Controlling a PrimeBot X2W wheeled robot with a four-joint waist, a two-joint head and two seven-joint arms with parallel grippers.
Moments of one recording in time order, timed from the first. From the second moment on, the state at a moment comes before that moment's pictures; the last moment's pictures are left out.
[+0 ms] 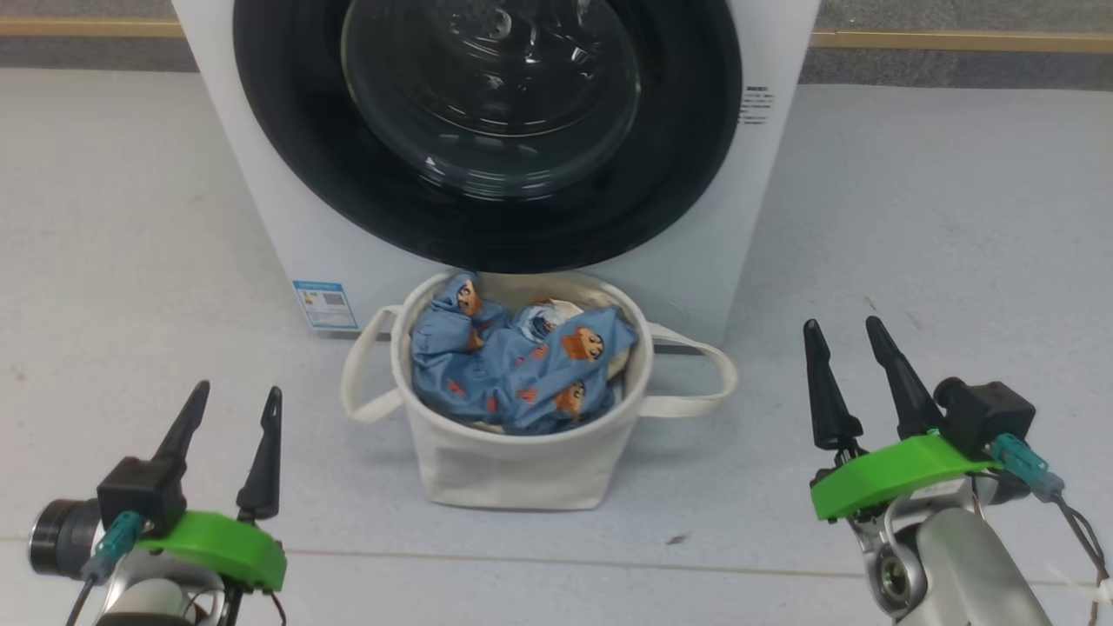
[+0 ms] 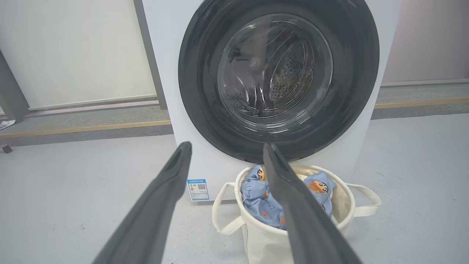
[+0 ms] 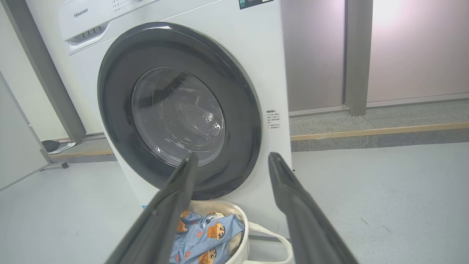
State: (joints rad) left arm -0.31 0.41 -0.39 0.34 -0.52 0.07 -0.24; right arm -0.29 -0.04 0.06 0.36 0.24 0.13 -0.25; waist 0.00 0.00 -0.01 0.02
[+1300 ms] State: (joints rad) left arm -0.31 0.40 -0.38 0.31 -0.52 0.06 -0.25; right arm -0.29 -0.05 0.06 0.37 0.24 0.13 -0.25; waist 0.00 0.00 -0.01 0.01
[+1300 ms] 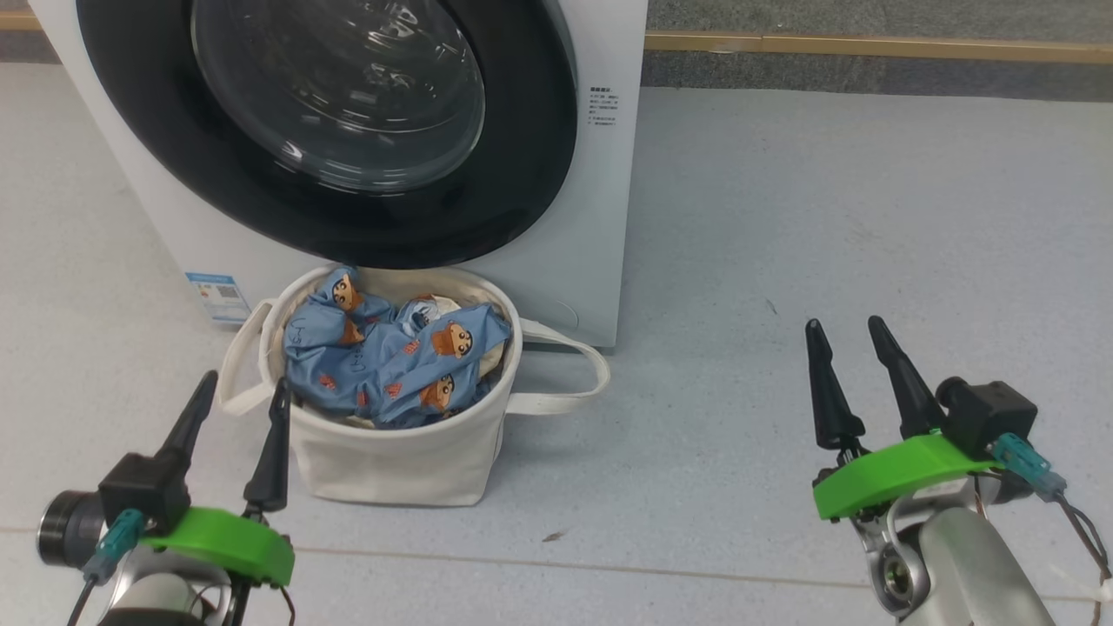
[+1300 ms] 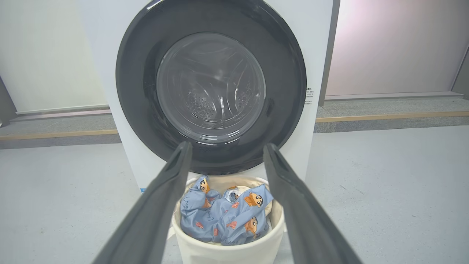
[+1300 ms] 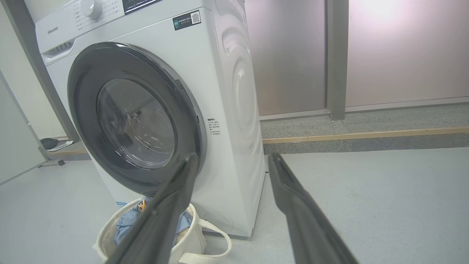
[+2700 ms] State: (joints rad) left arm -0.34 0.29 -0.26 0.22 -0.49 -0.04 -0.25; right arm -0.93 -0.09 -0.04 0.68 1.24 0.13 0.15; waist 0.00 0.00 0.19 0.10
